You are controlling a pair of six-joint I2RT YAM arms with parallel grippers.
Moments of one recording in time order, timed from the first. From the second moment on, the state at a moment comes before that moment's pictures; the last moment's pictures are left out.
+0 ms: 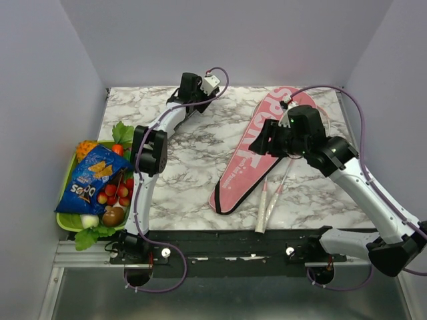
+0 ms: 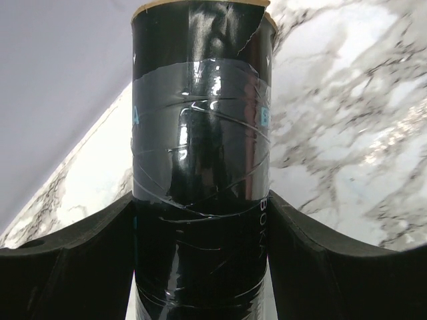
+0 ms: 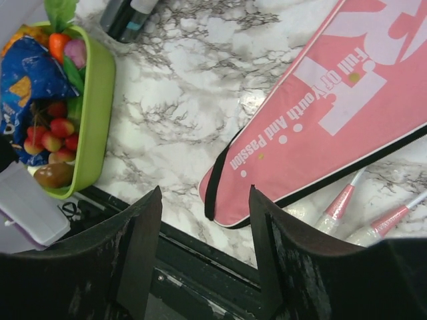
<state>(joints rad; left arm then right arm) -0.29 2.45 2.12 -0.19 0.17 0.49 0.59 1.16 1.30 -0.74 -0.07 0.57</state>
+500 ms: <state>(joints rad) -0.26 2.39 2.02 -0.14 0.17 0.48 0.45 1.25 1.30 -0.72 -0.13 0.60</state>
